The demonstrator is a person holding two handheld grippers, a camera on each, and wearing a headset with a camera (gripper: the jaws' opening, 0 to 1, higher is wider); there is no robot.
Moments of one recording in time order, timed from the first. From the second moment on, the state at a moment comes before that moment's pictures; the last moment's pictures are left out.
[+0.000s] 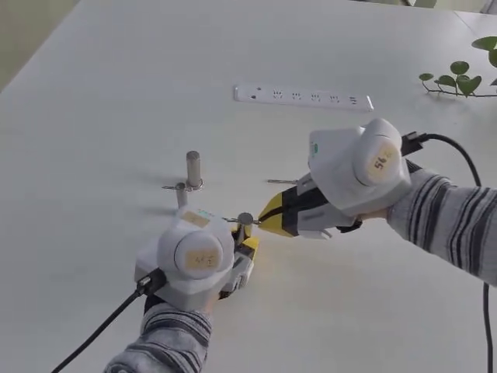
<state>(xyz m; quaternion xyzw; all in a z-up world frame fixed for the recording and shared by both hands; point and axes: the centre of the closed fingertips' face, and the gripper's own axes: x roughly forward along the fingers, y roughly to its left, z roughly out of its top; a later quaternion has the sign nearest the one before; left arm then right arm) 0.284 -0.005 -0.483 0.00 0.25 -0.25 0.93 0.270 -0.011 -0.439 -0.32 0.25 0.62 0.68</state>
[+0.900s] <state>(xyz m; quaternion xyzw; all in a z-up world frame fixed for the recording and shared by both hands) 0.275 0.001 -0.484 0.01 0.26 -0.23 0.94 0.273 -0.016 -0.434 -0.28 0.26 0.59 0.71</state>
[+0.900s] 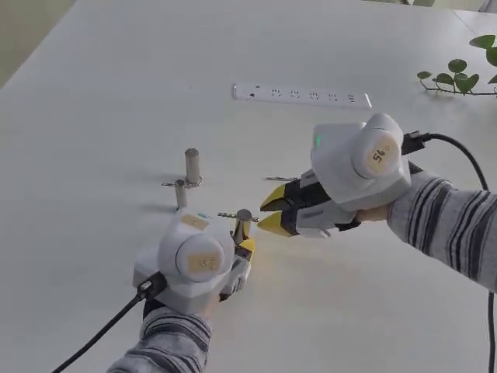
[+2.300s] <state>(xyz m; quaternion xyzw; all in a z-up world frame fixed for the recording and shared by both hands) 0.310 0.006 -0.467 0.06 0.21 -0.23 0.95 0.291 -0.045 -0.426 -0.16 0.27 0.49 0.81</state>
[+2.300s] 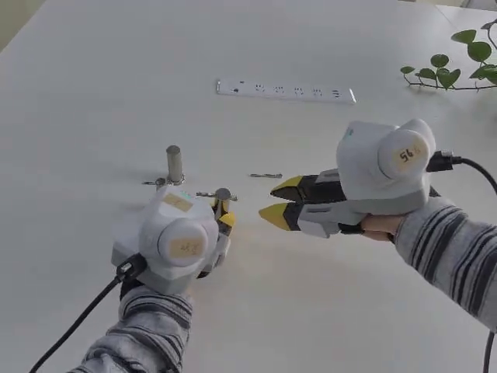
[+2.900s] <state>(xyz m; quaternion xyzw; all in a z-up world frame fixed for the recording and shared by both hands) 0.330 0.013 -0.475 0.04 0.22 -0.20 0.95 0.295 -0.054 -0.428 -0.15 0.28 0.48 0.82</state>
